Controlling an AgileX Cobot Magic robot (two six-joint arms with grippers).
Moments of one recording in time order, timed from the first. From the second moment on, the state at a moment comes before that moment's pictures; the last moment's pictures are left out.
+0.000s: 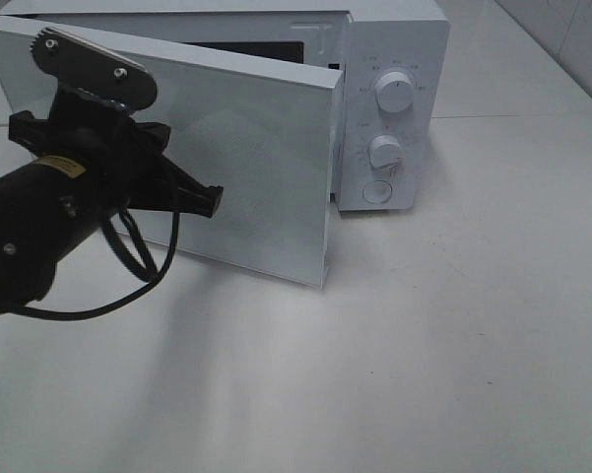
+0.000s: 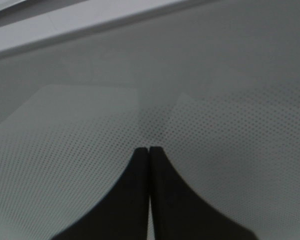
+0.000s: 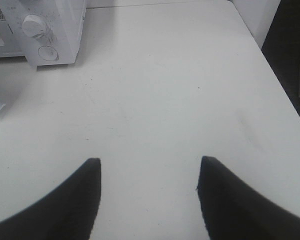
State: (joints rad) left arm -0.79 1.71 -0.67 -0.79 -0.82 0.73; right arm -0.04 0.00 -0.50 -0.03 1.04 0.05
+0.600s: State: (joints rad) left arm -0.90 1.93 -0.94 -1.10 -0.94 0.82; right arm -0.04 0.00 -0.50 -0.03 1.04 0.05
